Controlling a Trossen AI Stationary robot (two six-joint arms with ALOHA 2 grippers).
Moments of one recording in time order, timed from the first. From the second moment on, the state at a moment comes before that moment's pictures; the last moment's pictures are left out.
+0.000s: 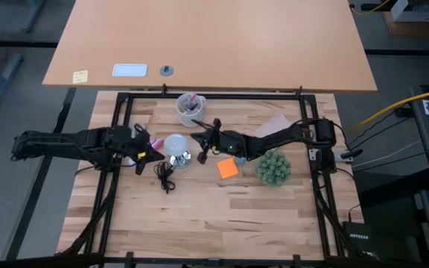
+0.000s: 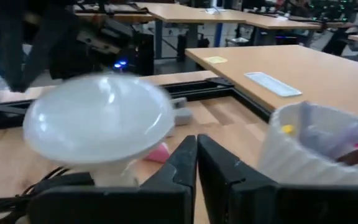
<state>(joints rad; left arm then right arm) 0.05 0.55 0.44 -0.36 0.09 -0.44 -0.04 1.97 1.09 0.73 0.32 0.01</state>
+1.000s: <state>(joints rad) 0.04 0.68 0.48 -0.35 -0.43 -0.30 0.07 1.92 1.09 0.69 0.18 -0.02</state>
